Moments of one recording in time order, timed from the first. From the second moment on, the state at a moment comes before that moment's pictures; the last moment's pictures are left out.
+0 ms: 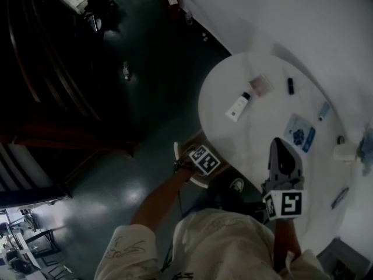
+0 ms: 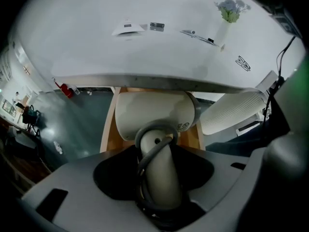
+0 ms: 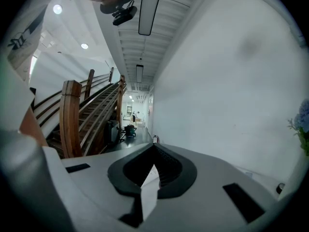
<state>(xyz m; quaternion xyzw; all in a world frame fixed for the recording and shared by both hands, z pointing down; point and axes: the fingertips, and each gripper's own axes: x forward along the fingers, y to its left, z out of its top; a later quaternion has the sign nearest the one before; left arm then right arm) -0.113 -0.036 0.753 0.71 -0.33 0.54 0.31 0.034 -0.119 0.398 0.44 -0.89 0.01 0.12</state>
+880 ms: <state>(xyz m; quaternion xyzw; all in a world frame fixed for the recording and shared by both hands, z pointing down) -0.097 -0.067 0.759 0.74 -0.31 0.53 0.29 0.009 -0.123 0.411 0.43 -0.89 0.03 0.13</state>
